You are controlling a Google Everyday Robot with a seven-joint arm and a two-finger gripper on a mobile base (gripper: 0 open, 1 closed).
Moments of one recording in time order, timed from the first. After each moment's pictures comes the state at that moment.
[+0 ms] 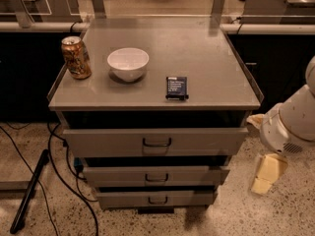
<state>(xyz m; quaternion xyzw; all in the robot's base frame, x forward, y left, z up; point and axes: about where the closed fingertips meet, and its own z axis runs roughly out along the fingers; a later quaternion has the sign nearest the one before) 0.410 -0.231 0.797 -0.60 0.79 0.04 0.13</state>
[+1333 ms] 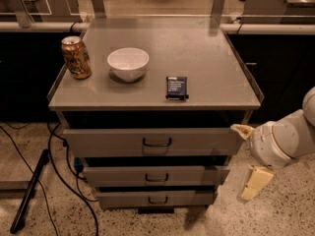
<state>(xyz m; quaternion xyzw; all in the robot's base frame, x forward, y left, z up) 0.424 -0.214 0.744 -0.65 0.73 0.08 0.22</state>
